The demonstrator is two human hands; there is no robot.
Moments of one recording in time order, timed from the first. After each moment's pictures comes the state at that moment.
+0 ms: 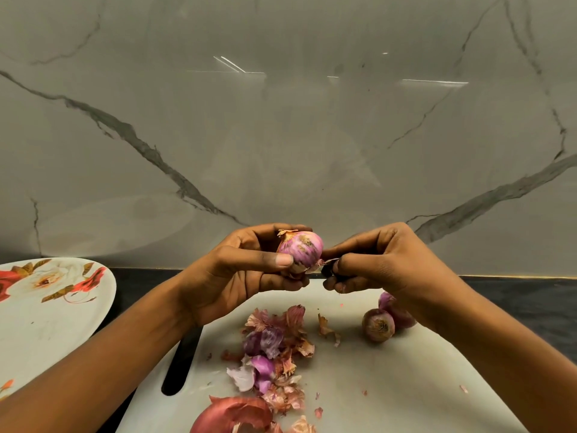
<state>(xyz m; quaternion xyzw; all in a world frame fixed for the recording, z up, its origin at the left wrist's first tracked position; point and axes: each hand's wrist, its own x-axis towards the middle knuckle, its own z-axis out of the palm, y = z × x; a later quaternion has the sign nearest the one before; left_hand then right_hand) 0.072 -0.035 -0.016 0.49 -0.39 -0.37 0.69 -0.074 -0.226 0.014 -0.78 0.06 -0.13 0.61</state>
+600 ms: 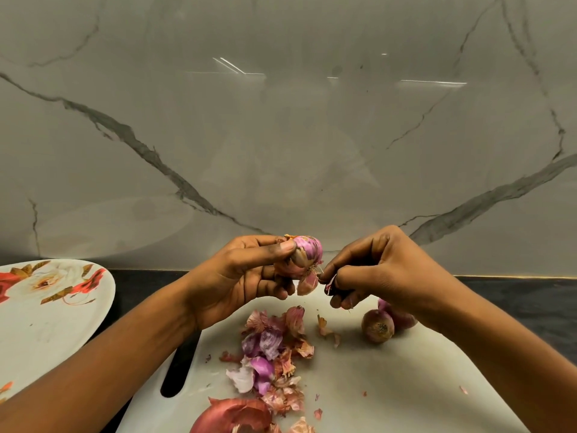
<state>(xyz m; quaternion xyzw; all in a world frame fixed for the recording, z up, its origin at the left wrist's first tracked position) 0.070 -0.039 -0.020 0.56 -0.36 -0.34 0.66 -0.076 -0.229 0.016 -0.84 0.04 -0.09 0.53</state>
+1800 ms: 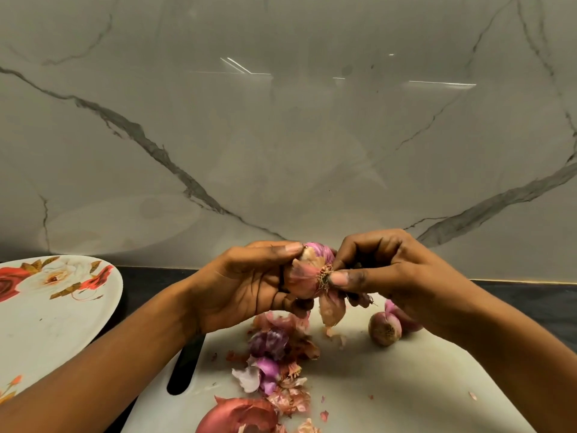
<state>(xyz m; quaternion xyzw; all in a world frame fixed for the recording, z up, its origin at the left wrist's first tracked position) 0.068 -0.031 -0.019 0.46 -0.38 -0.46 0.66 -0.076 -0.234 0.011 -0.80 -0.10 -0.06 0.59</state>
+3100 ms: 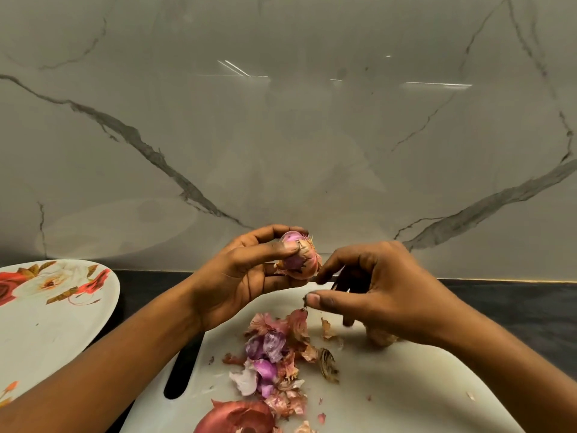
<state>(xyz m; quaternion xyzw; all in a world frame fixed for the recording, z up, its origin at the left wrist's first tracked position) 0.070 -0.040 -0.020 0.51 -0.32 -0.35 0.72 -0.079 -0.223 0.003 -0.93 -0.05 -0.15 0.34</state>
